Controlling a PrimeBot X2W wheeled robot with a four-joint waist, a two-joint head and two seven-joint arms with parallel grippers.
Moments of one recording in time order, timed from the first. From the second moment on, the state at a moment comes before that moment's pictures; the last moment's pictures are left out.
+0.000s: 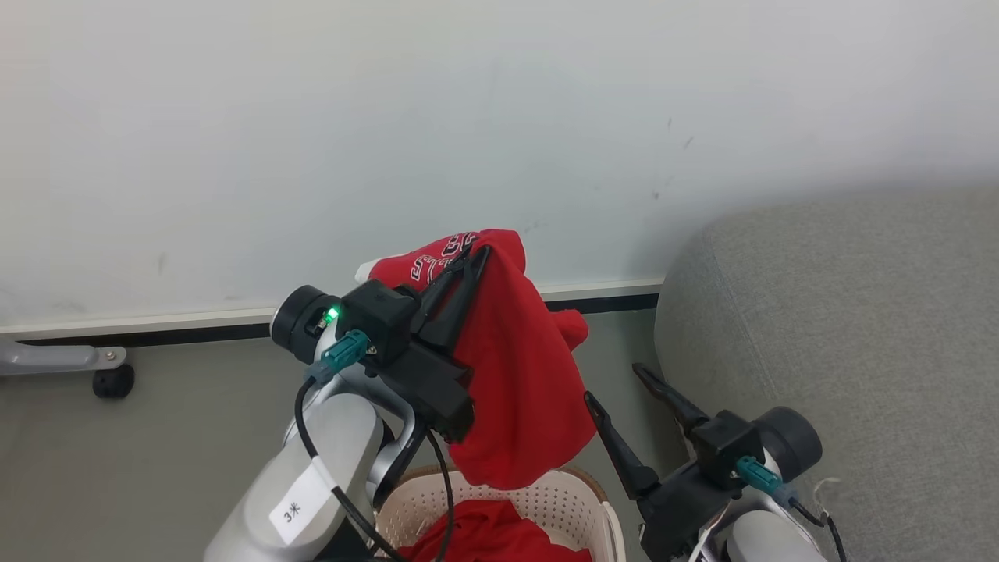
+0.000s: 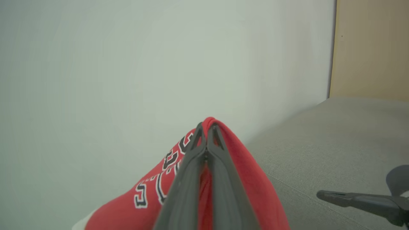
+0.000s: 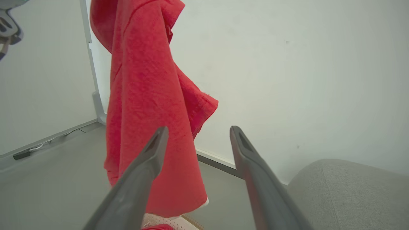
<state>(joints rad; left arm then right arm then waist) -0.62 0.06 -0.53 0.53 -0.37 -0.13 -0.25 -0.34 -0.08 0.45 0.46 0.09 0.11 -0.26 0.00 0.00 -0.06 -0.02</state>
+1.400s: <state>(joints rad) -0.58 0.12 -0.56 0.40 -0.43 -0.11 -0.16 -0.65 -0.16 1.02 0.61 0.44 0.12 -0.26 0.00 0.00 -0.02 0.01</state>
